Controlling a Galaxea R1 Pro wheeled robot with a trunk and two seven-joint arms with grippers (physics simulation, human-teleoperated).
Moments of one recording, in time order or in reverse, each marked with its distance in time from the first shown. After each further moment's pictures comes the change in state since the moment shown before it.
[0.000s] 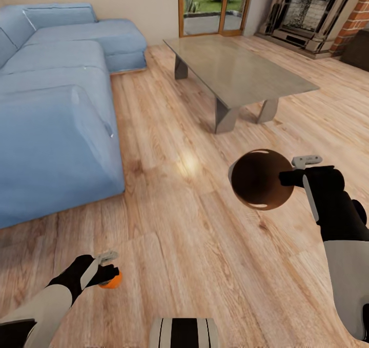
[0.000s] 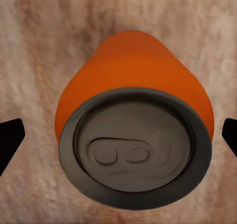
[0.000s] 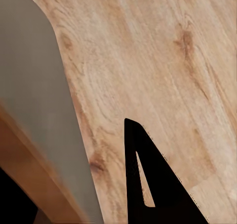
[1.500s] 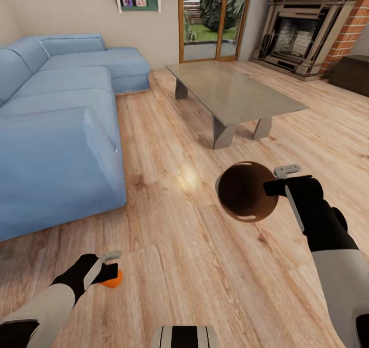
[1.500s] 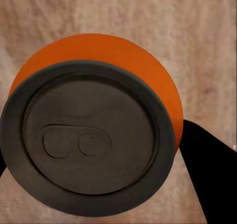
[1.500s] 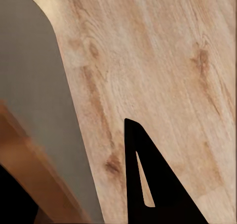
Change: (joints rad) left arm -0.001 -0.011 -0.063 -0.011 0.002 -0.003 -0.036; right arm 0.057 0.044 0.092 -0.006 -0.003 0.000 0.001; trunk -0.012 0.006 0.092
